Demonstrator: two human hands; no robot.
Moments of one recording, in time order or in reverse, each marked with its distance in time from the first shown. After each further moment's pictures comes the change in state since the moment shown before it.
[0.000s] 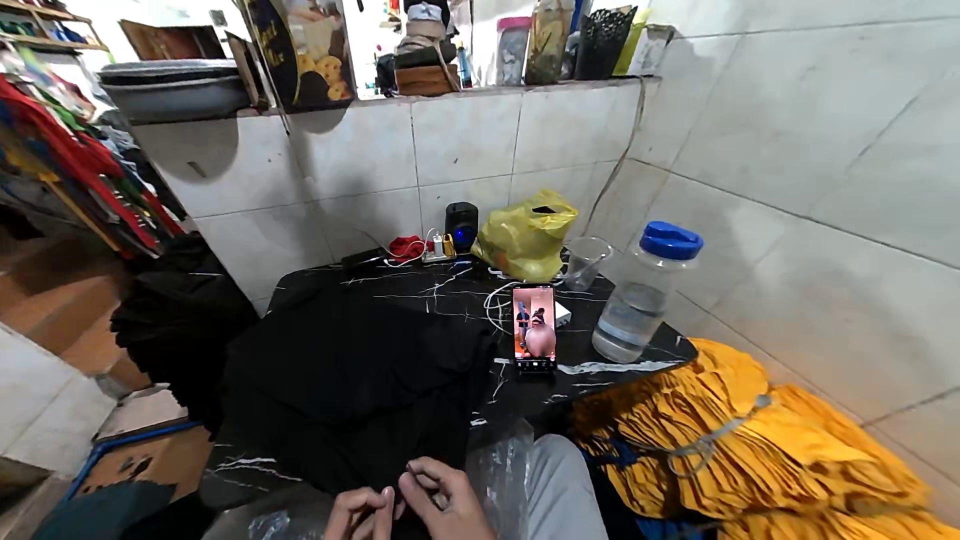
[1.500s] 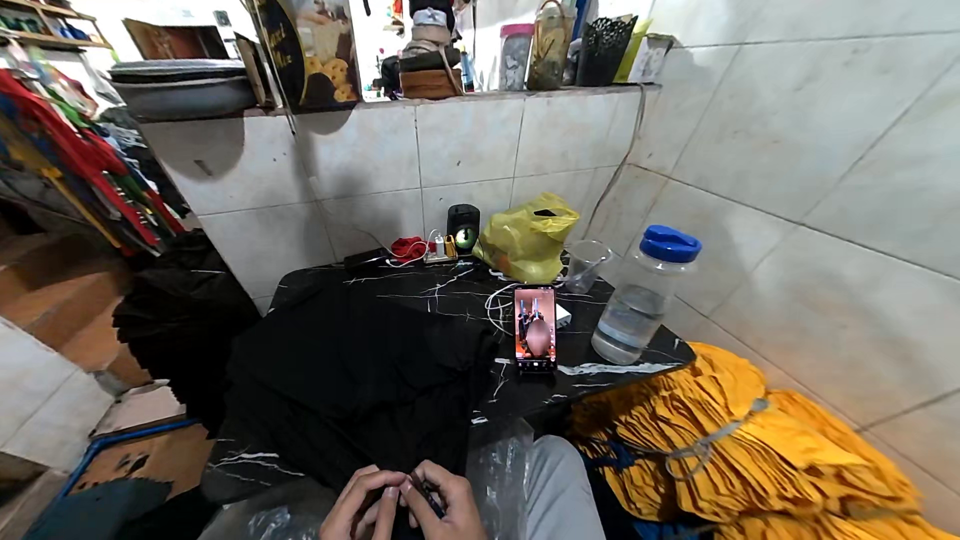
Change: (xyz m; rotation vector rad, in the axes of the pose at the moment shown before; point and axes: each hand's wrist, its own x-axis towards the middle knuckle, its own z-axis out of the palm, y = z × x) left_hand 0.010 -0.006 -0.009 -0.045 -0.188 -0.026; right_hand -0.008 -0.001 0.013 -0.121 0.071 -0.021
